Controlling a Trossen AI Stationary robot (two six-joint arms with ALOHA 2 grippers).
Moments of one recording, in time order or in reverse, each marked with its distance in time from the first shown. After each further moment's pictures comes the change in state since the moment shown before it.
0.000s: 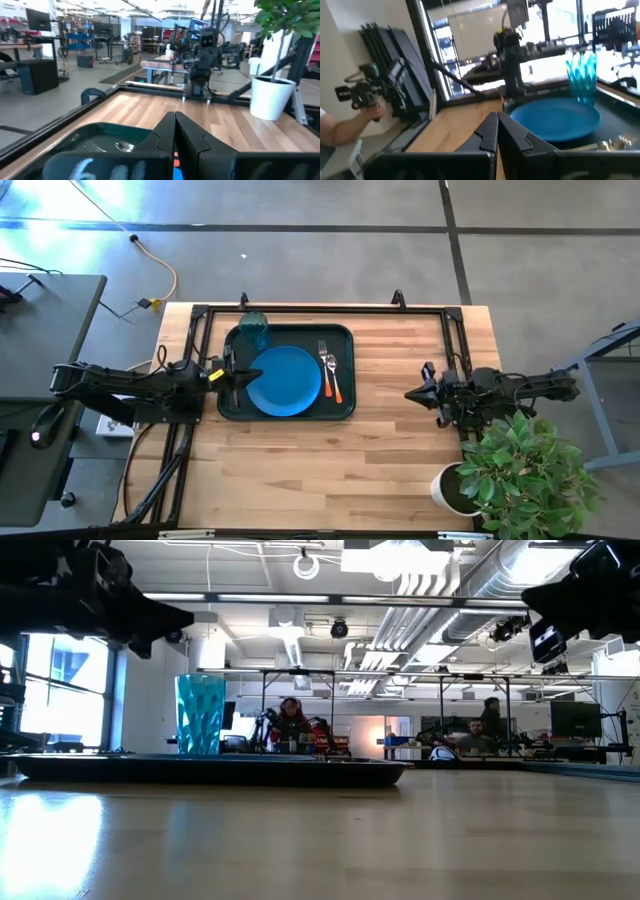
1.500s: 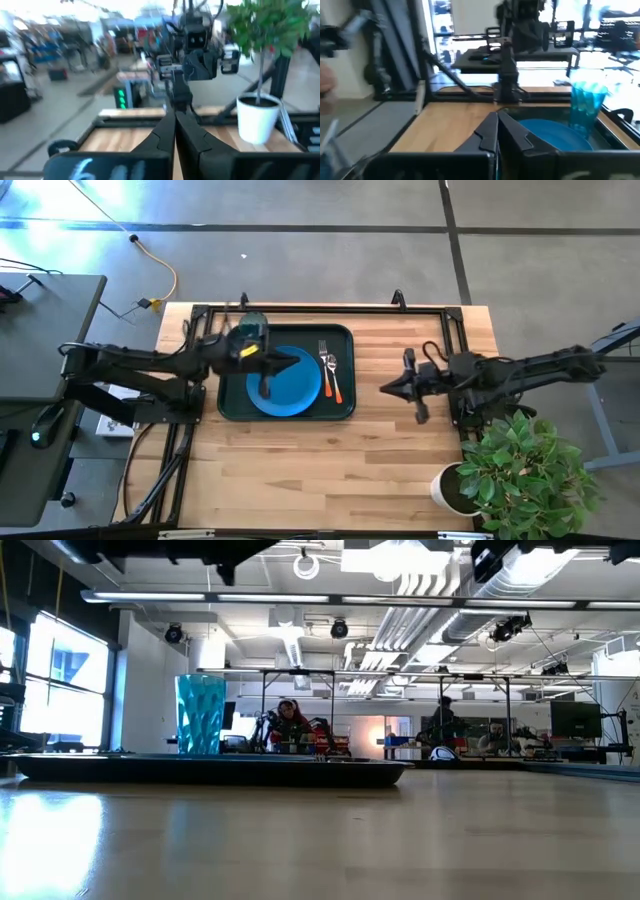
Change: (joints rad) left arm 0.070 0.582 0.613 -0.051 0.213 0.107; right arm -0.002 0.761 0.511 0.112 -0.006 -0.171
